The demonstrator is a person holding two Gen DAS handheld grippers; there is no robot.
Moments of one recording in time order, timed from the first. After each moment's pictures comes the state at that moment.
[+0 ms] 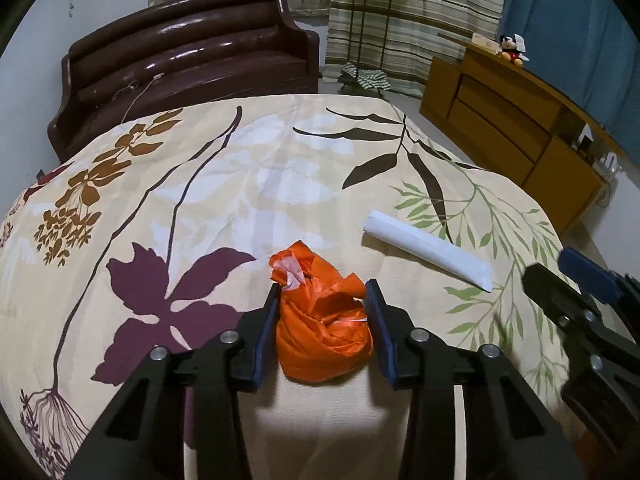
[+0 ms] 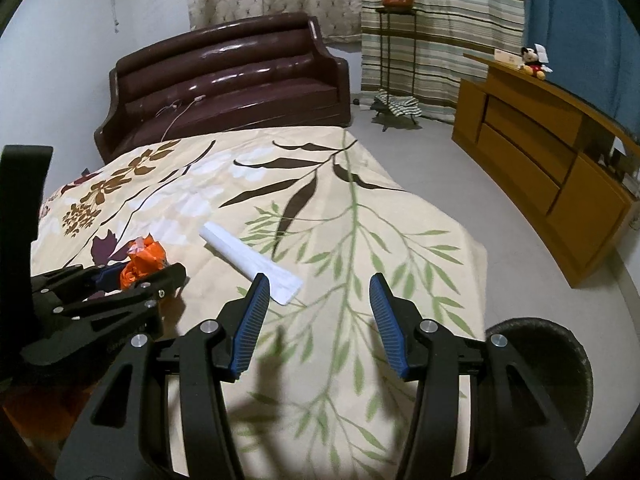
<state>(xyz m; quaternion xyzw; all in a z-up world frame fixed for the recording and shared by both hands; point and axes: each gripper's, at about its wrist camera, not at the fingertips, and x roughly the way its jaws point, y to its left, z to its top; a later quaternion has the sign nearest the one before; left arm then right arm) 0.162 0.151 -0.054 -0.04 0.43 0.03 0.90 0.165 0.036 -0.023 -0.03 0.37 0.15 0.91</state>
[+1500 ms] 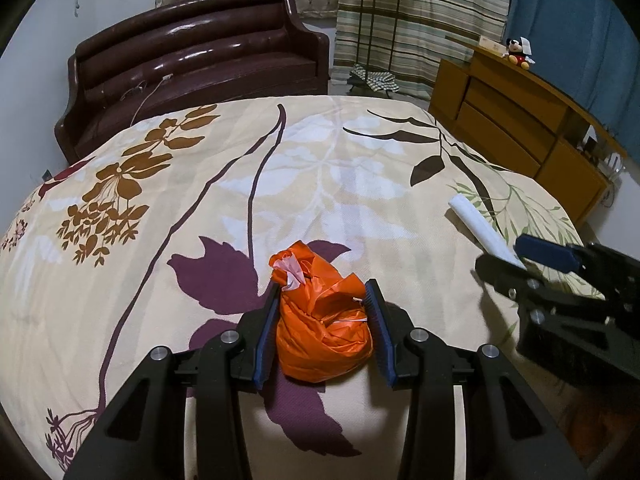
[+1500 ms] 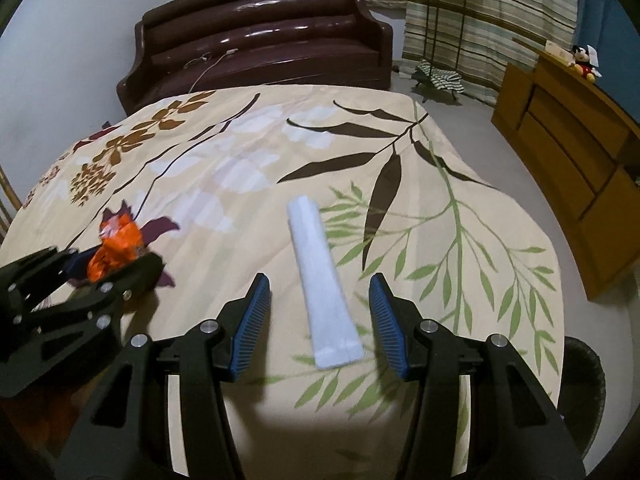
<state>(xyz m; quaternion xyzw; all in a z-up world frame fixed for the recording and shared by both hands) 0.147 0.202 -0.052 -0.04 0.43 0.03 0.90 0.198 0.101 -0.043 -0.07 0.44 0.20 0.88</state>
